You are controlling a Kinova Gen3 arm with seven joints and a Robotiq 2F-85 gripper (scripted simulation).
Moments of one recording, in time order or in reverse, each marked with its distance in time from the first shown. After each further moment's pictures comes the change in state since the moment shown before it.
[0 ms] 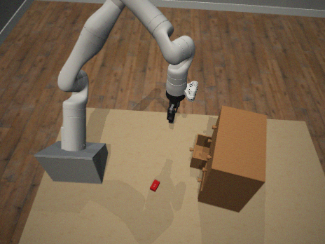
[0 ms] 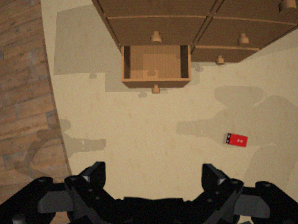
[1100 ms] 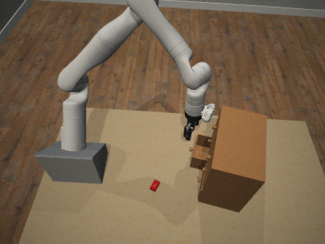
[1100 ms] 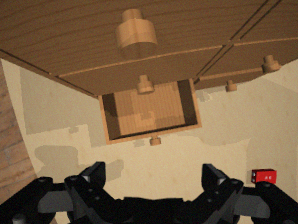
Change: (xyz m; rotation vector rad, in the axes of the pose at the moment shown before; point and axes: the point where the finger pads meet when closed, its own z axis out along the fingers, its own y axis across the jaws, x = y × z) arm 0.087 -0.003 0.096 -0.018 0.059 0.173
